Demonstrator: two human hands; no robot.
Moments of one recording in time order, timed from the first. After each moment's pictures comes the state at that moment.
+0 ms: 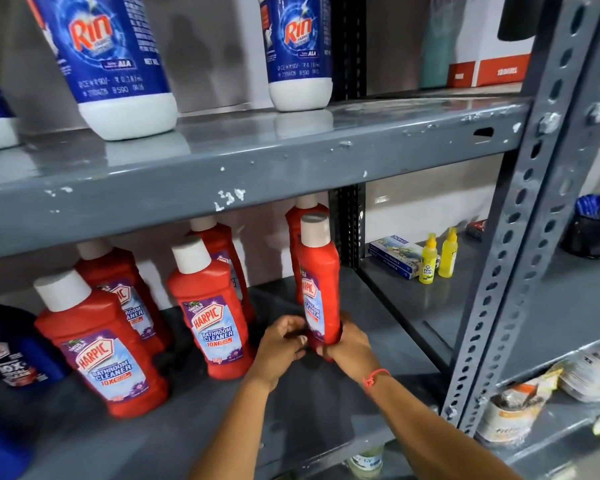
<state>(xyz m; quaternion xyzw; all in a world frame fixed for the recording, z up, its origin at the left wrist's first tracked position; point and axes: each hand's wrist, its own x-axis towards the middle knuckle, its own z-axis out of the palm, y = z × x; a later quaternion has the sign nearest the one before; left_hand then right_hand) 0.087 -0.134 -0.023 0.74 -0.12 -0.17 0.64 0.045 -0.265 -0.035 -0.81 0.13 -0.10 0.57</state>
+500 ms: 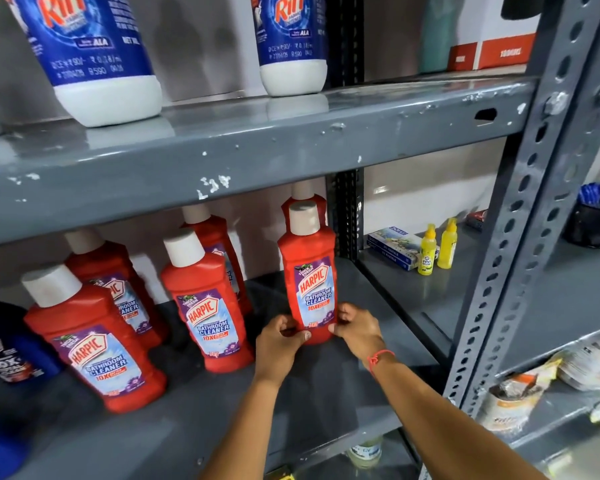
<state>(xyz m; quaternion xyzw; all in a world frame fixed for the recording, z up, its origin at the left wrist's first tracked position) 0.088 -0.140 -0.044 0.82 -0.08 -0.01 0.57 0.059 -0.286 -0.039 -0.78 0.17 -0.09 0.60</state>
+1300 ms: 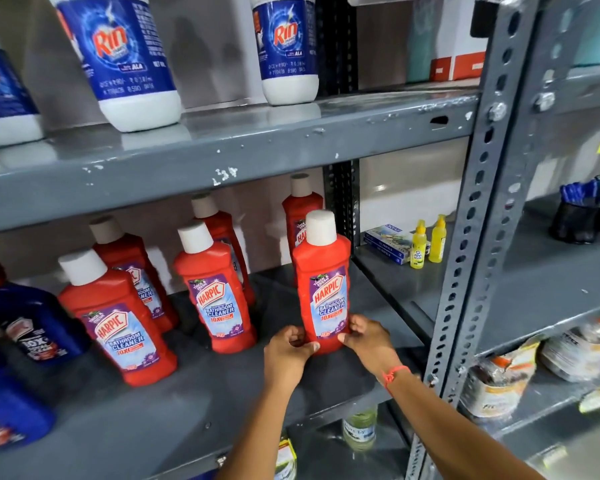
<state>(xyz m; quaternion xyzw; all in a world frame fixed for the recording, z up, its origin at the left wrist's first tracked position) 0.029 -0.143 -0.039 0.84 -0.04 -0.02 0.55 0.005 -0.290 -0.053 -0.77 0.17 -0.09 0.61</state>
